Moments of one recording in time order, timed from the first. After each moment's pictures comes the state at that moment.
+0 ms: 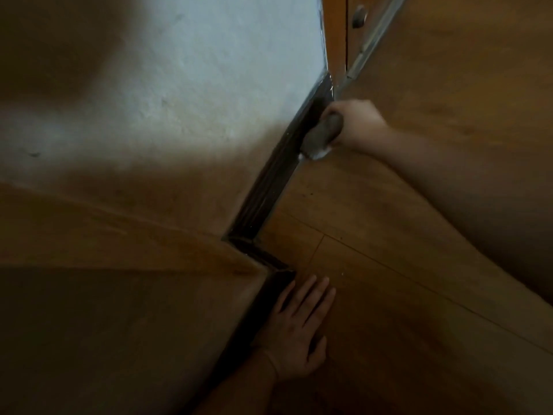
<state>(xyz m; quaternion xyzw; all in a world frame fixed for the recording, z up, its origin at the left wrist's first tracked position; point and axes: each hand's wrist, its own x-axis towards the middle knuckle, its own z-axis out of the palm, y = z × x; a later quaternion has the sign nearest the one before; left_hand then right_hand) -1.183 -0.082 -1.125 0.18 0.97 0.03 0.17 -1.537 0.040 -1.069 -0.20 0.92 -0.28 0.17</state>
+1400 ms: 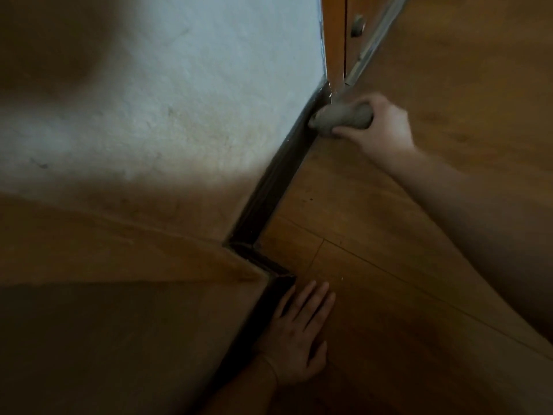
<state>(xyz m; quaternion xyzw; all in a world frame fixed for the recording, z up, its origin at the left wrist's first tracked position) -1.181 -0.083 -1.126 0.18 0.97 0.04 0.17 -1.503 0.070 -1.051 -0.06 0.88 -0.46 0.06</state>
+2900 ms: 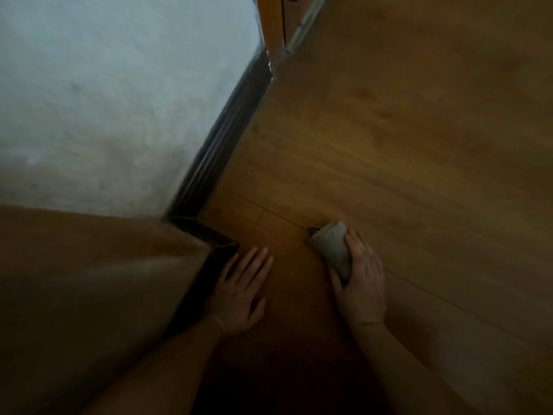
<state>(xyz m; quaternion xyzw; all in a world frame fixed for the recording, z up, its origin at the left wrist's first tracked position) -1.181 -0.083 -1.127 0.19 0.97 0.06 0.16 -1.228 0.178 -1.119 0.00 0.95 -0.32 0.06</state>
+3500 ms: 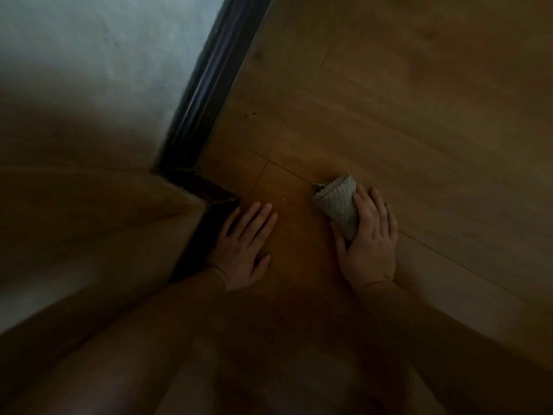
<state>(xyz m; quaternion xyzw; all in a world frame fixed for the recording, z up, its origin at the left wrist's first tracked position) -1.179 -0.082 -1.126 0.19 0.96 0.05 0.18 -1.227 0.176 -1.130 -0.07 0.96 -0.28 0.02</state>
